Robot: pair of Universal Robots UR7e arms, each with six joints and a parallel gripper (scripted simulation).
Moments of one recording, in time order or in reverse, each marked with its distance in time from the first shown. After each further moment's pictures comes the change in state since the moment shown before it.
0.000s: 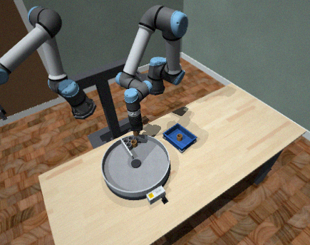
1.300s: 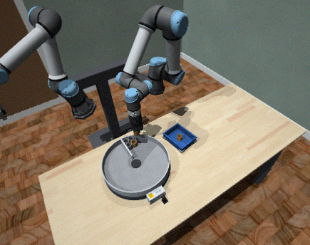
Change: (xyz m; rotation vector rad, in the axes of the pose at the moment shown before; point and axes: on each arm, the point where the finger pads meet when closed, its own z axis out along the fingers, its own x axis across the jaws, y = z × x) left arm 0.002 -0.001 -0.001 0.003 0.001 0.001; right arm 0.000 0.000 0.000 0.000 0.000 0.000
